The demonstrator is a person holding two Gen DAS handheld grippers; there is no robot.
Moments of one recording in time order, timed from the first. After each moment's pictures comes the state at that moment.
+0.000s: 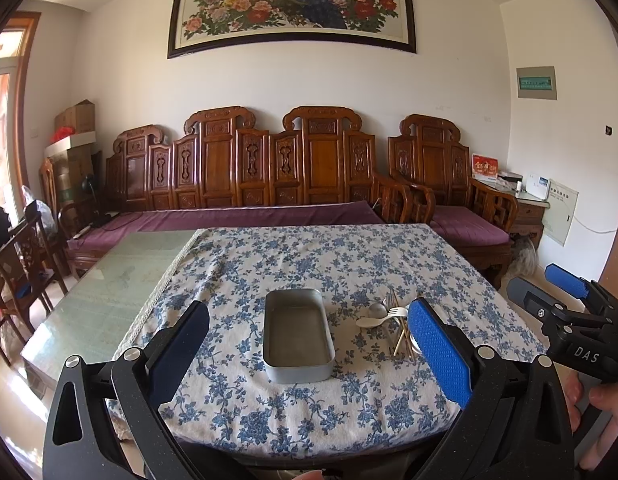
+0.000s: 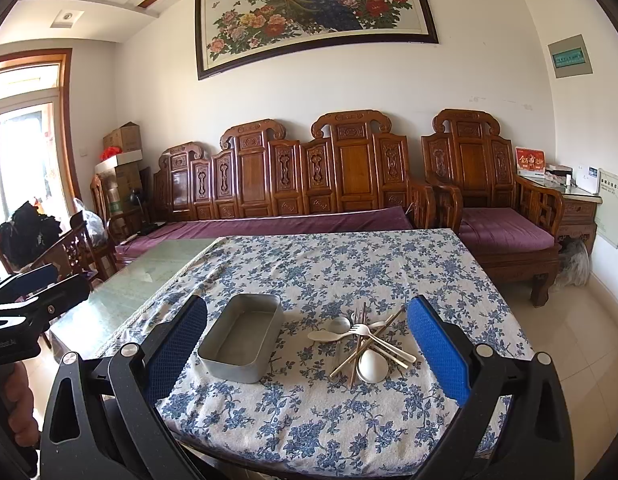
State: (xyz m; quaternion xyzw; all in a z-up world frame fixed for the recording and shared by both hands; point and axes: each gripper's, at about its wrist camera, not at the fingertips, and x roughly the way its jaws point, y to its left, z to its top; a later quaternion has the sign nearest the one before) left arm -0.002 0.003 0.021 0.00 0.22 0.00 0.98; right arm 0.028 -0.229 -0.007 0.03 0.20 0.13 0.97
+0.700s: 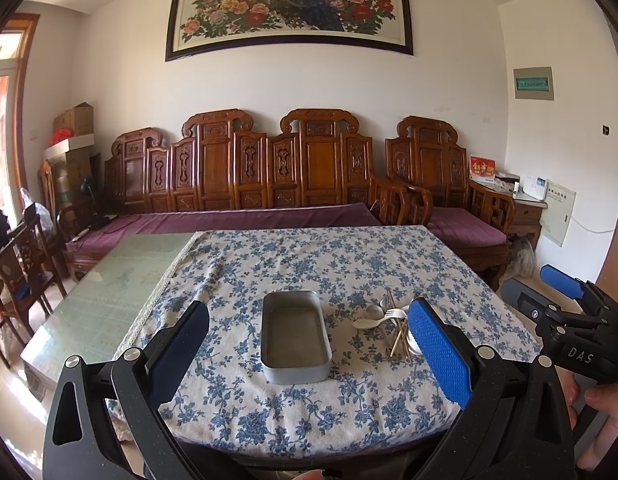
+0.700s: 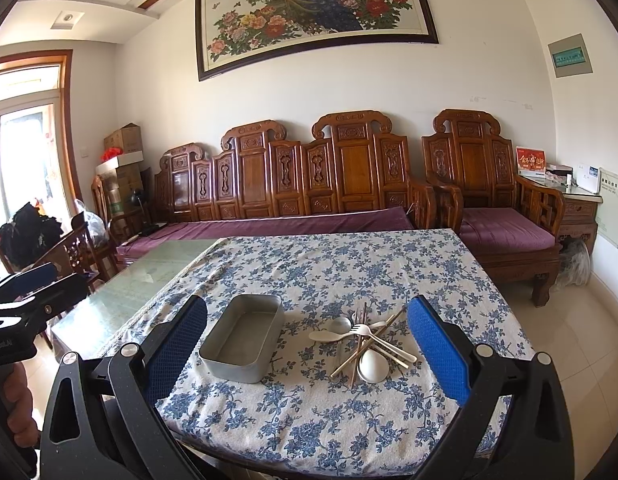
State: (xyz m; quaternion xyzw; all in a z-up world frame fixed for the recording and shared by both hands) left arm -0.007 -0.002 0.023 0.00 0.21 0.00 0.98; right arm 0.027 -0.230 -0.006 0.03 0.20 0.13 0.97
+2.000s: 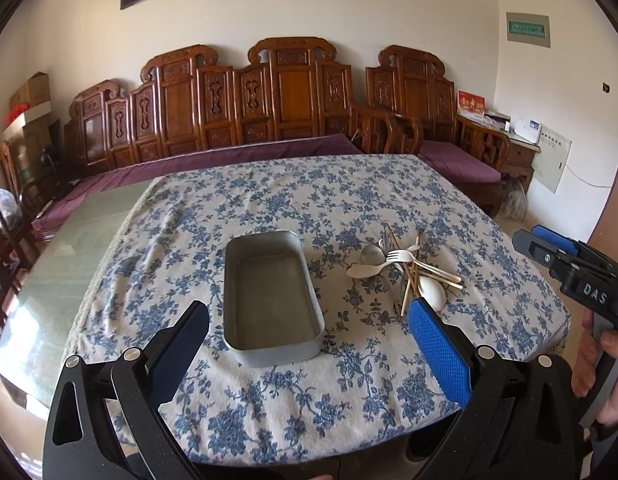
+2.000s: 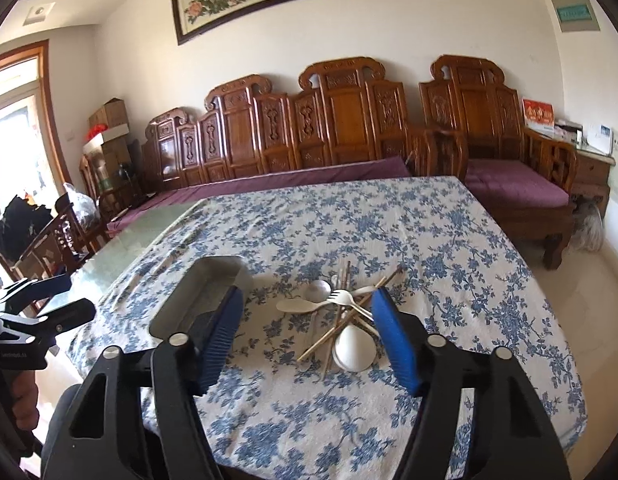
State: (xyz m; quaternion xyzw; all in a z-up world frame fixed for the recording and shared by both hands) left arm 0.104 -0.011 -0.074 0.02 0.33 -0.06 0.94; right arm 0.131 -0.263 -0.087 0.05 0.28 0.13 0.95
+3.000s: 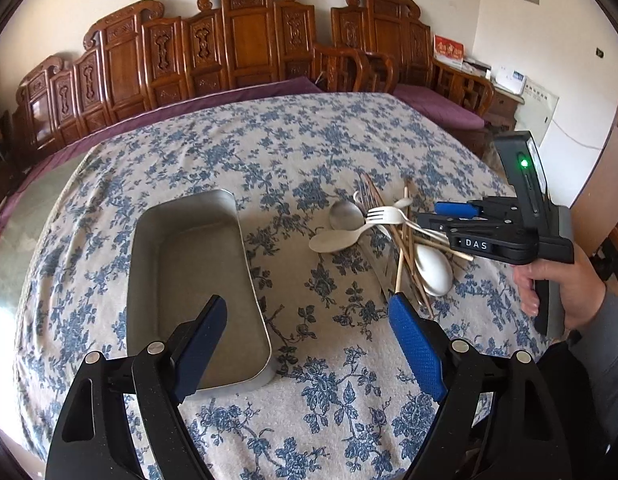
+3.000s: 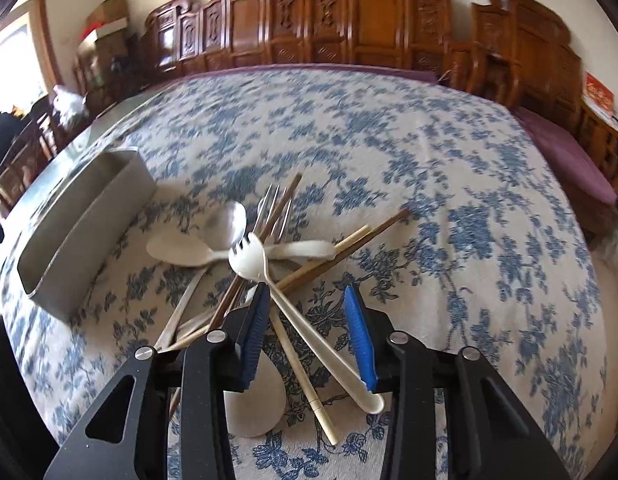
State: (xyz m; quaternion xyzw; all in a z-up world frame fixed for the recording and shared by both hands) left arm 0.196 -0.058 -0.154 0.04 0.42 -0.11 0.90; right arm 0.313 -0.278 -0.233 -0.05 0.44 0.19 0.88
